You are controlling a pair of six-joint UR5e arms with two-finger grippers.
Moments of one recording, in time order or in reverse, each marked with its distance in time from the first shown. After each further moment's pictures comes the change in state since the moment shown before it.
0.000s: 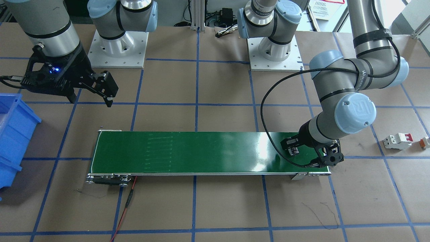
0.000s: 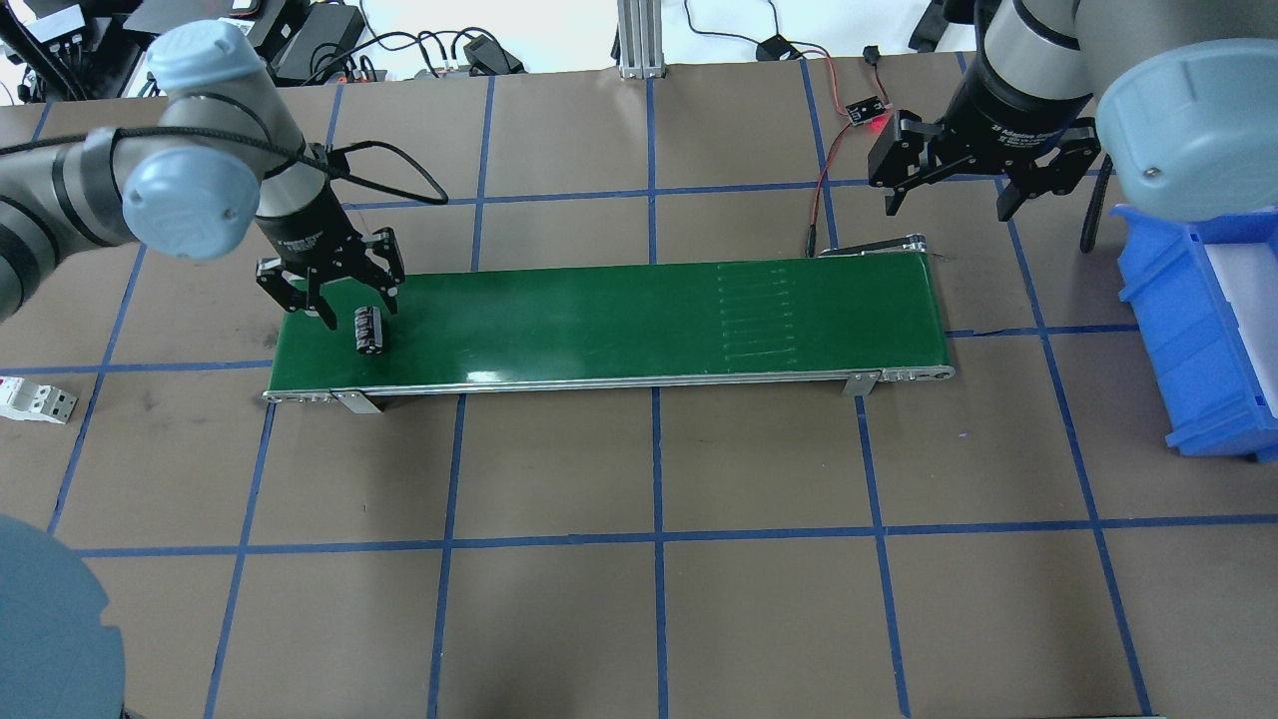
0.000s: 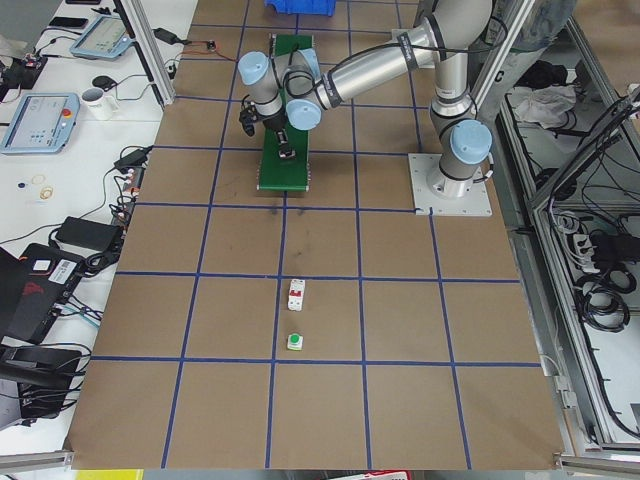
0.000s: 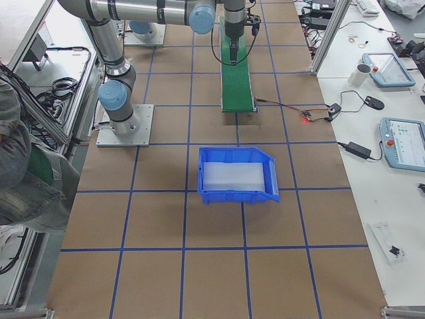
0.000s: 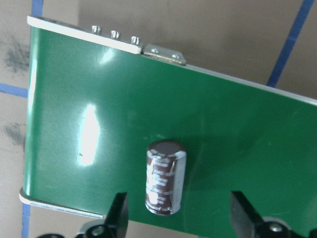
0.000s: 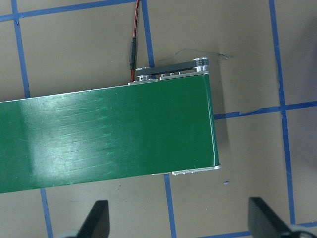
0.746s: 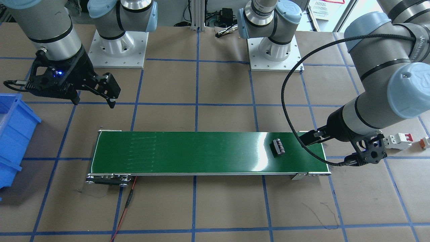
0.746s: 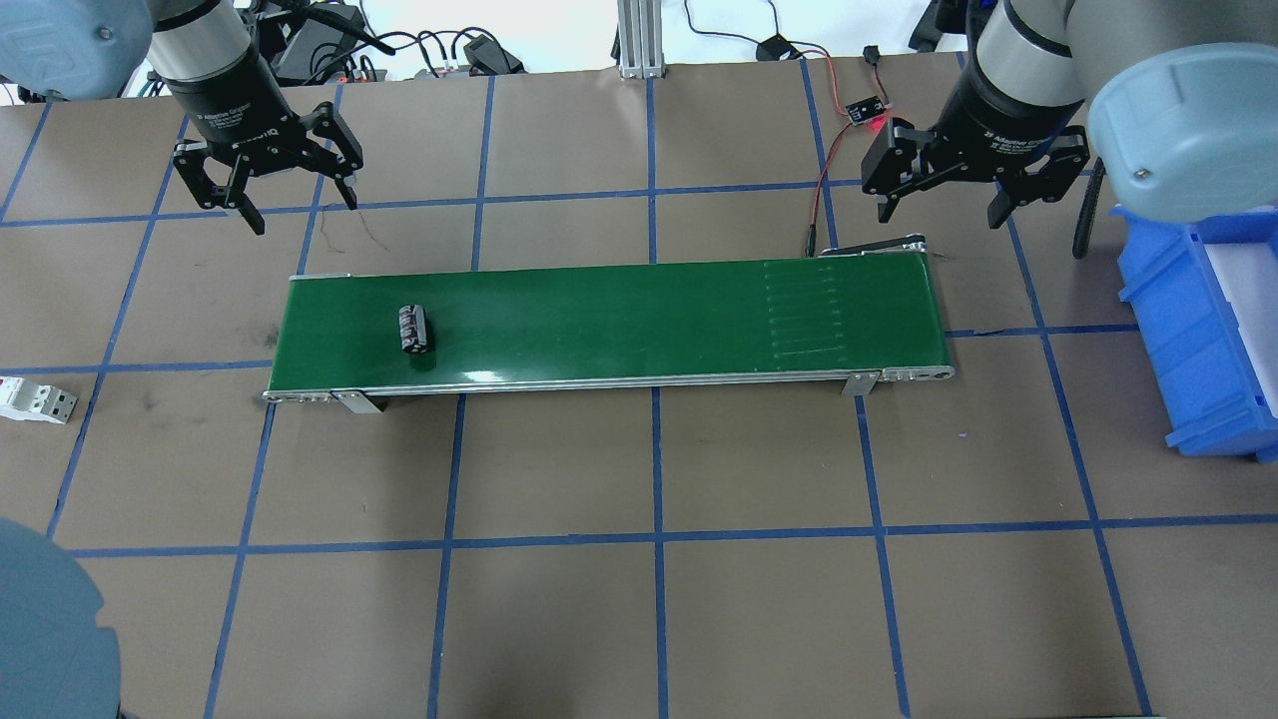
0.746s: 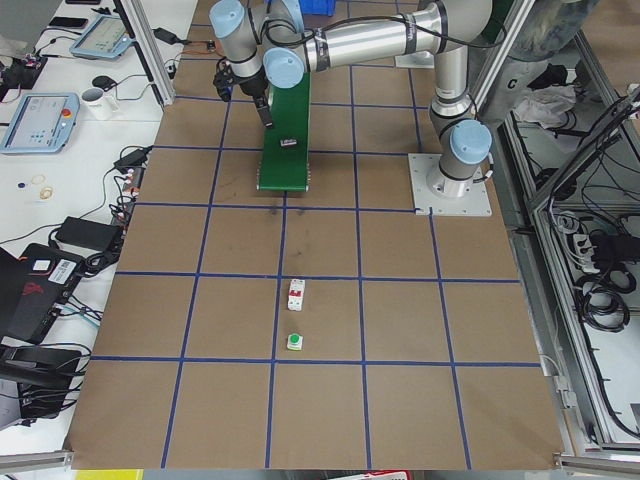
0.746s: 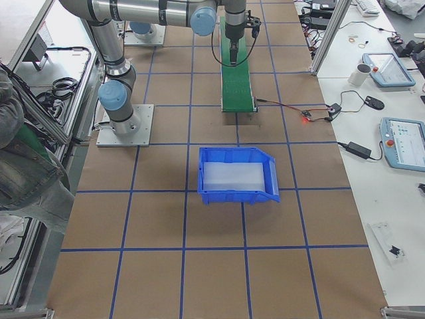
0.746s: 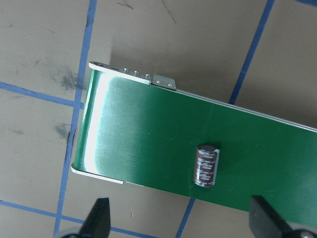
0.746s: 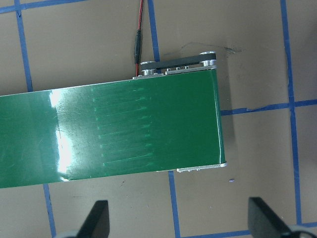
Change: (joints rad) left arm 0.006 0.003 0.325 -0.301 -0.003 -0.008; right arm 0.000 0.011 0.005 0.005 0.017 -0.009
